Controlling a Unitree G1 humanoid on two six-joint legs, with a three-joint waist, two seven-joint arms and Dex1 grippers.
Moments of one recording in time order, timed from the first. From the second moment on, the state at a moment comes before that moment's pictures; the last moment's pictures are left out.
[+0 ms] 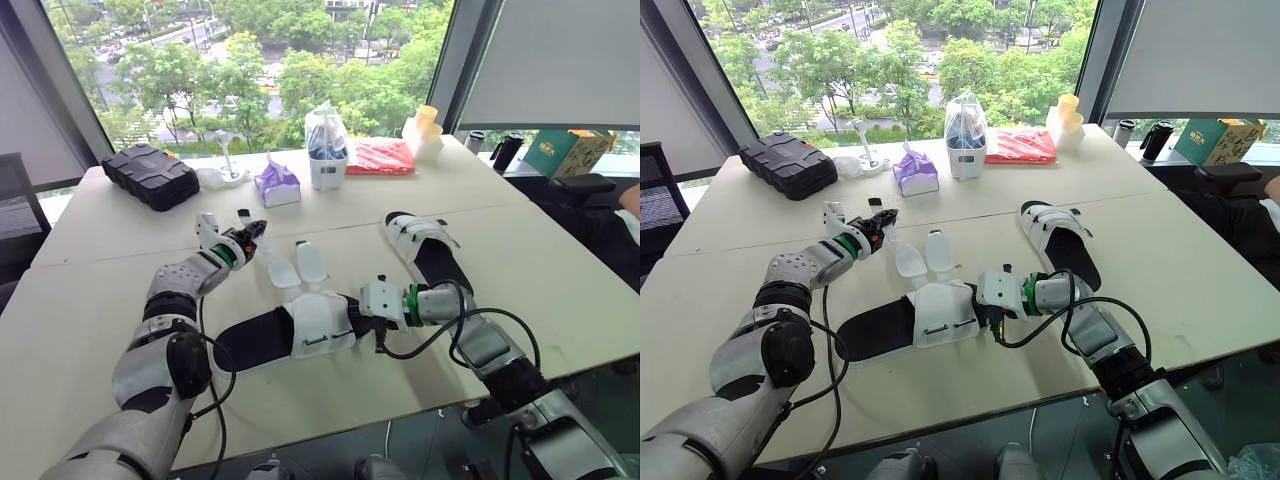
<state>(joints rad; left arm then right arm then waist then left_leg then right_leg) -1.03 0.28 0.62 1.04 -0.75 0.69 -0.38 -0.56 -0.53 0.35 0.21 -0.07 -0.08 1.03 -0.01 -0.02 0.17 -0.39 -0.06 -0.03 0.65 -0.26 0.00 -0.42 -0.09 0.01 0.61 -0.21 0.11</state>
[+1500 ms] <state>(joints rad) -0.73 0.49 -0.26 0.13 -0.18 -0.58 -1.18 -0.59 -0.52 0.36 0.26 -0.10 -0.13 1.06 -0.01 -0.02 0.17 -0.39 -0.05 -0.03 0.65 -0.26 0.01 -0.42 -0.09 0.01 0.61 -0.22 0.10</state>
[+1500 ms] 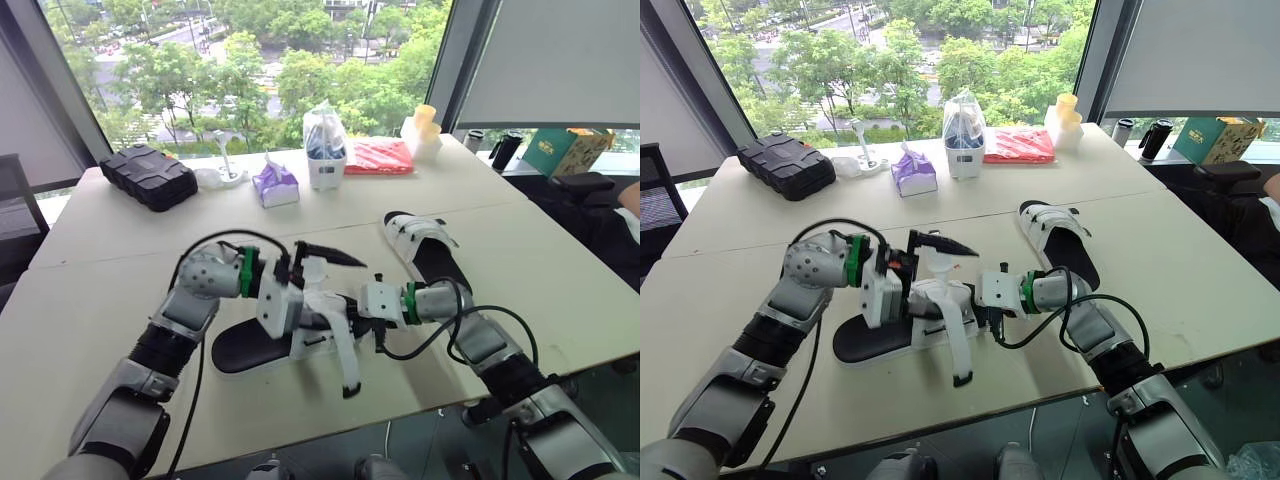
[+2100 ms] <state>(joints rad) -0.72 0.68 -0.13 -0.24 -0.61 0.28 -1.20 -0.63 -0.49 0.37 0.33 -0.10 -0.18 1.06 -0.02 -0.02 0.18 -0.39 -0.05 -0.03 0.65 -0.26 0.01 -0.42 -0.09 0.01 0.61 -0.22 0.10</state>
